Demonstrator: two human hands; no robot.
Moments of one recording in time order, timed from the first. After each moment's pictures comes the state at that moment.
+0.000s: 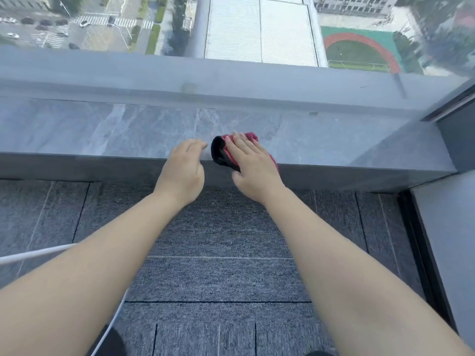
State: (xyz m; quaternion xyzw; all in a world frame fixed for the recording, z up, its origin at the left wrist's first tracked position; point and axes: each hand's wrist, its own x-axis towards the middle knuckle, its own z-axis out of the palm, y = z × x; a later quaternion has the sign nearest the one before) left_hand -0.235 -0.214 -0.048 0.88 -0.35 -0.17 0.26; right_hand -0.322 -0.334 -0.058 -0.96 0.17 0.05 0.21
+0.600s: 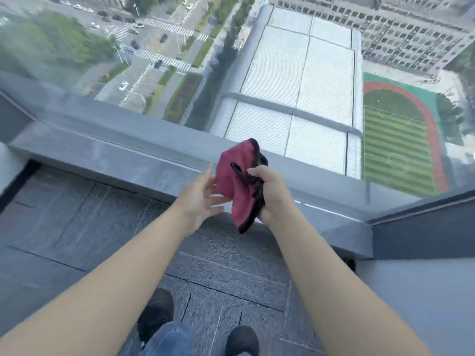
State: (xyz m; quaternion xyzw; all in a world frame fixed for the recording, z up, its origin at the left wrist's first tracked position) left_hand -0.236 -0.148 0.287 0.62 0.06 -0.44 0.64; right_hand -0.285 -0.262 0.296 -0.44 0.38 -0.01 0.82
